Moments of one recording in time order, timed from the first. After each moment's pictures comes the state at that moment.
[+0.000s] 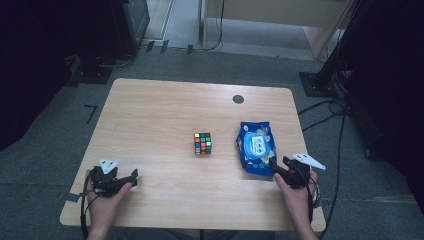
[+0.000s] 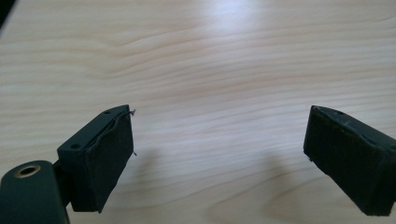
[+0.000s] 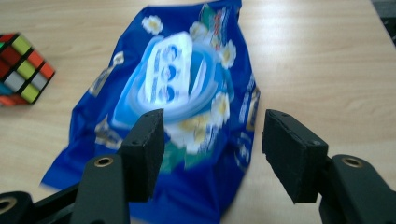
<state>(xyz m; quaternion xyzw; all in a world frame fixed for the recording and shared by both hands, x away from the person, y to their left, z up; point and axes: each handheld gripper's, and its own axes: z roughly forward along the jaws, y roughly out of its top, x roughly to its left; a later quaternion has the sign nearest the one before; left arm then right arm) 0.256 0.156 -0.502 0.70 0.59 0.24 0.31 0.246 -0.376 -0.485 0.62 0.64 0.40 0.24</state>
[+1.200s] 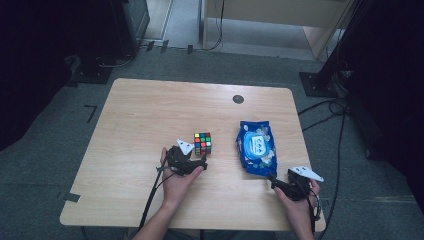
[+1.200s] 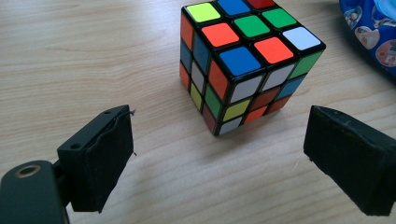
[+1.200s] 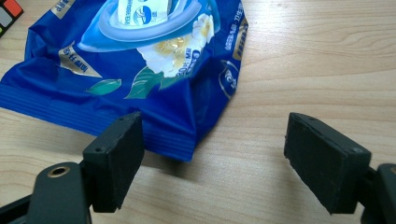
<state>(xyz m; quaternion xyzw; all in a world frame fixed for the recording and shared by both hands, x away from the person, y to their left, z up) 0.311 -0.031 -0.504 0.75 0.51 0.21 0.37 0.226 -0.384 -0.520 0.62 0.66 0.36 0.23</state>
